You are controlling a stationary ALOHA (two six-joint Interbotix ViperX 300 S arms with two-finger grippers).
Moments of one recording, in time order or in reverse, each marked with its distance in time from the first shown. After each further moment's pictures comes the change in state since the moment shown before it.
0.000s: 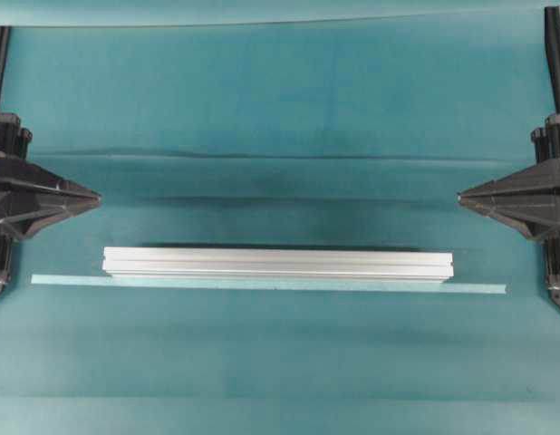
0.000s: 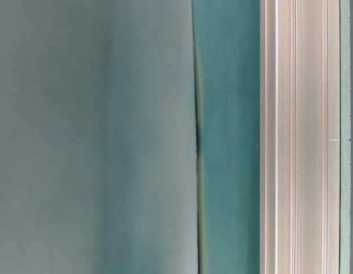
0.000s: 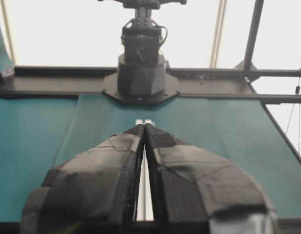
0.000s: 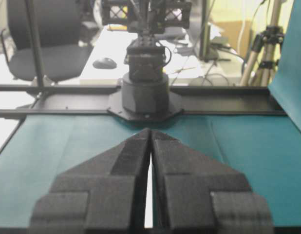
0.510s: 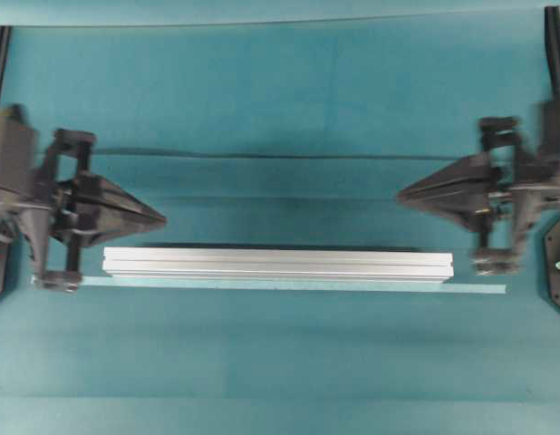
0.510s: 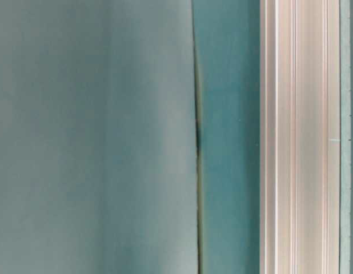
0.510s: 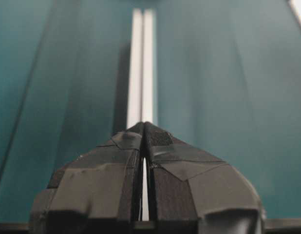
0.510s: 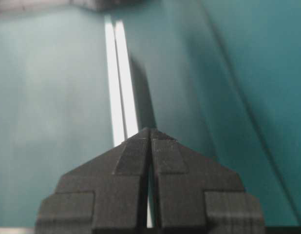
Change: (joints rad) left arm -0.002 0.316 -0.213 0.011 0.327 -0.054; right arm -0.078 0.334 -0.184 0.087 0.356 0.077
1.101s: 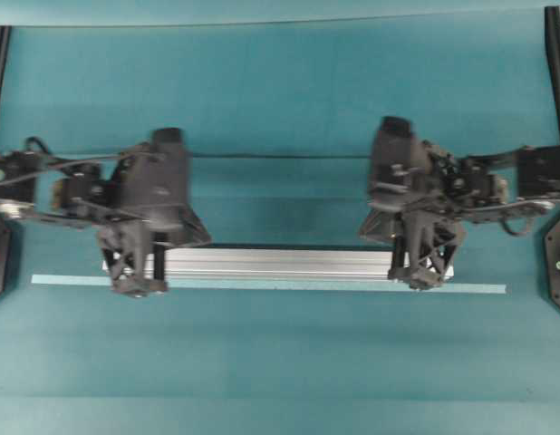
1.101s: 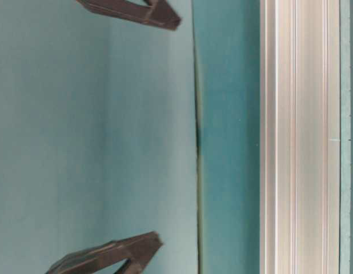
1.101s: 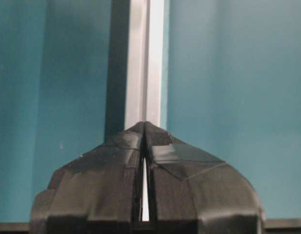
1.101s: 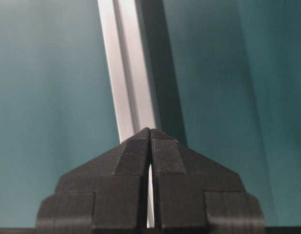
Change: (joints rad) left arm 0.003 0.380 -0.334 0.002 0.482 -0.002; right arm 0.026 0.374 -0.314 0.002 0.526 0.005
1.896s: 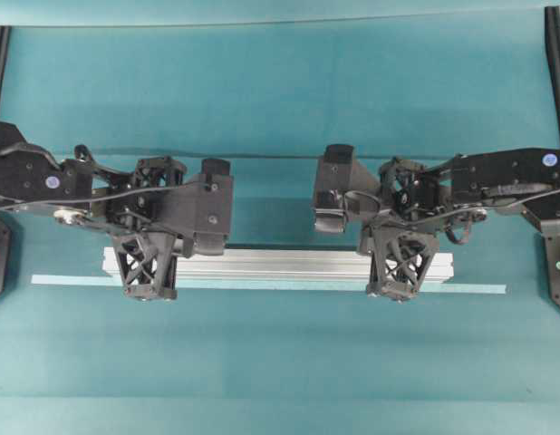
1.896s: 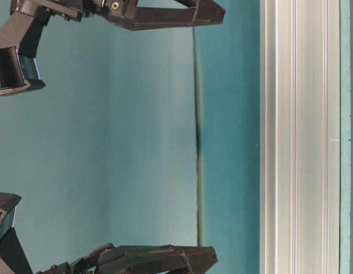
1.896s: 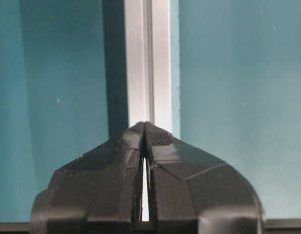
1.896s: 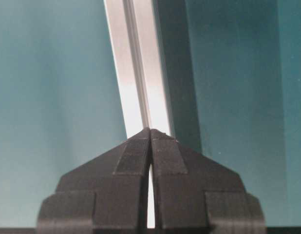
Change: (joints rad) left arm 0.002 0.117 -0.046 0.005 0.152 0.089; right arm 0.025 0.156 -0.120 -0.002 0.181 -0.002
